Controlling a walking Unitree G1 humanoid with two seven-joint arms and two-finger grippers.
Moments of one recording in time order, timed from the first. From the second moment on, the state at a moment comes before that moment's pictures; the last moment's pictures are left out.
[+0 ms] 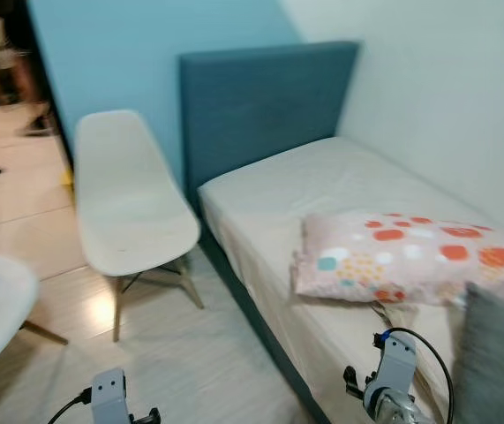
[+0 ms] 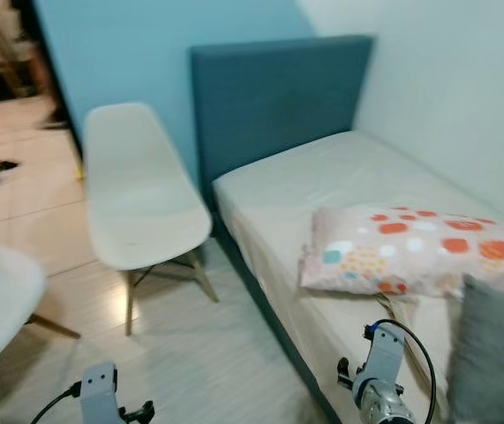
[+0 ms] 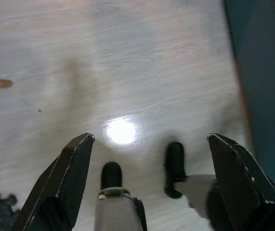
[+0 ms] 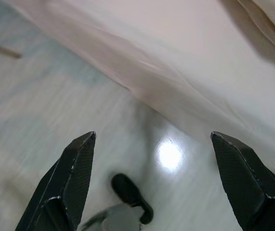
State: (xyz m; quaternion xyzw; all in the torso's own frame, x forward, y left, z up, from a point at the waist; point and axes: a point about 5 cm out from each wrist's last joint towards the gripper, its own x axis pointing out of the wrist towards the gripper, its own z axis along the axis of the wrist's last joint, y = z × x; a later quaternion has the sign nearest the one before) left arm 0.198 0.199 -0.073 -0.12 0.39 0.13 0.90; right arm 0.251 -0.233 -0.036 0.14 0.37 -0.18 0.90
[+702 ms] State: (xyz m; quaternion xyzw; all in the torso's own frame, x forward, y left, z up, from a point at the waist) left arm 0.208 0.200 -0.067 -0.12 0.37 0.13 0.91; right arm 0.265 -0.259 -0.013 0.26 0.24 -0.18 0.92
